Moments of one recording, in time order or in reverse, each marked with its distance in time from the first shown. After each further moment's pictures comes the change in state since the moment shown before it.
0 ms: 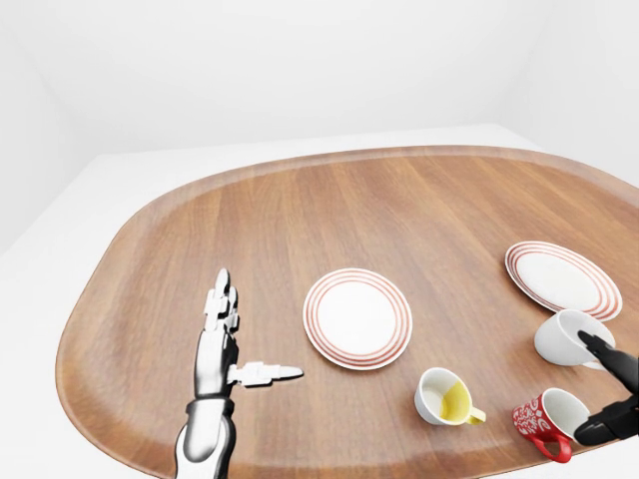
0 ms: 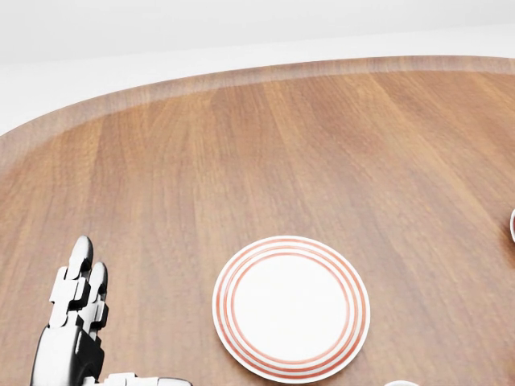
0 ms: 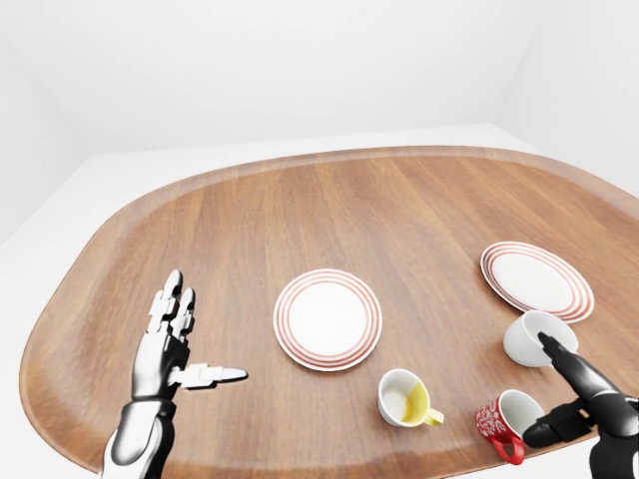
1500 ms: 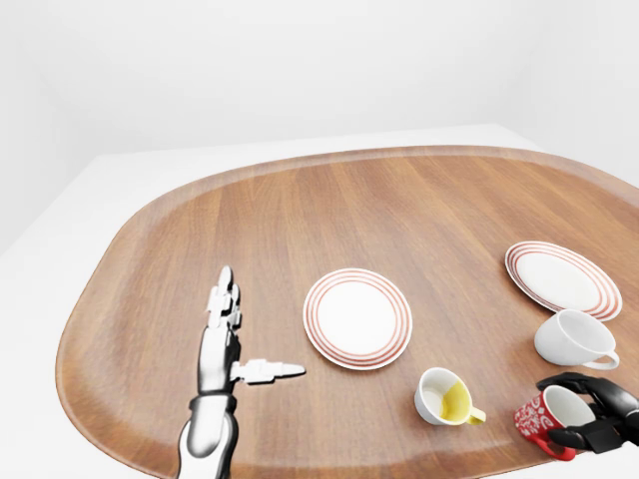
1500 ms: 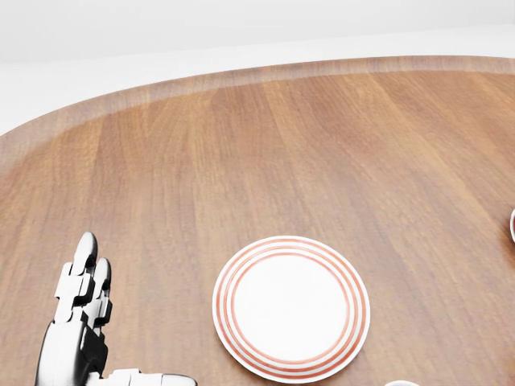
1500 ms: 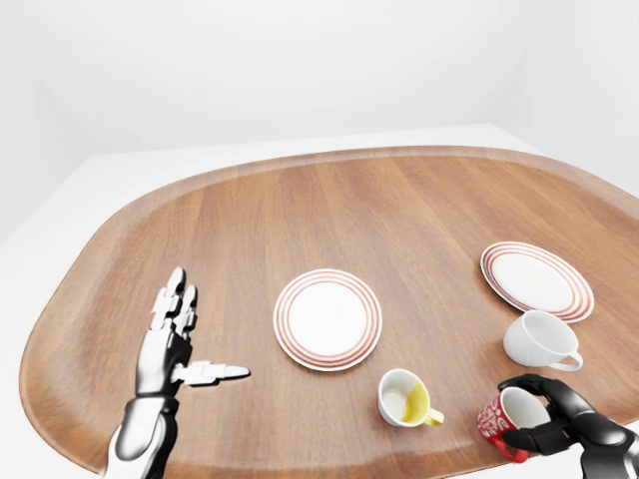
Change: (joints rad) left arm -0.018 0.002 -0.011 0.010 0.013 0.000 0.008; right arm -0.068 -0.120 0.208 0.485 0.300 0.000 -0.154
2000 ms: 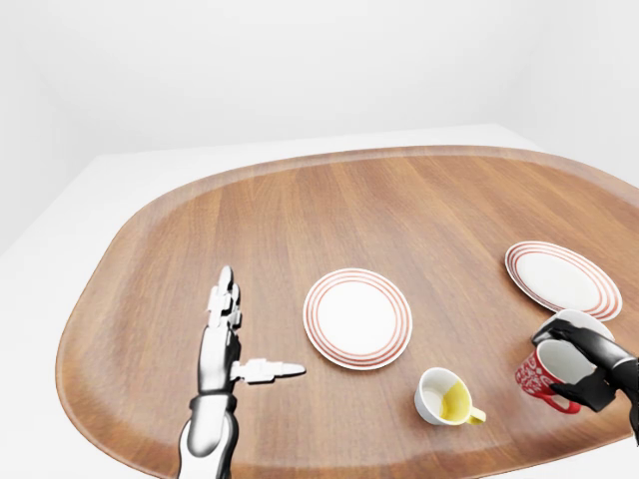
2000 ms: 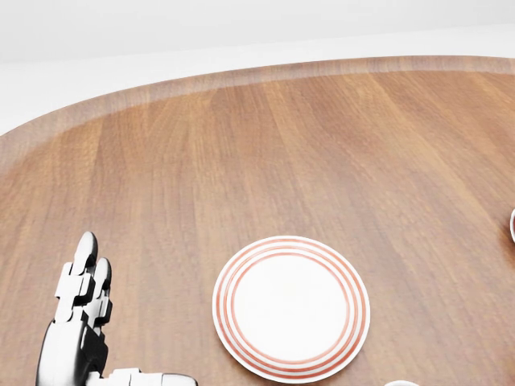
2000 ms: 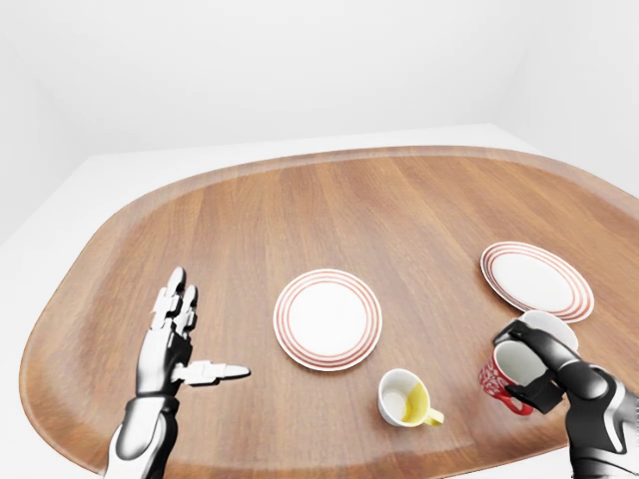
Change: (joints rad) left arm -0.002 0.000 0.000 0.003 0.000 0.000 0.002; right arm -0.040 0.017 -0.005 -0.278 -0.142 0.000 0.076
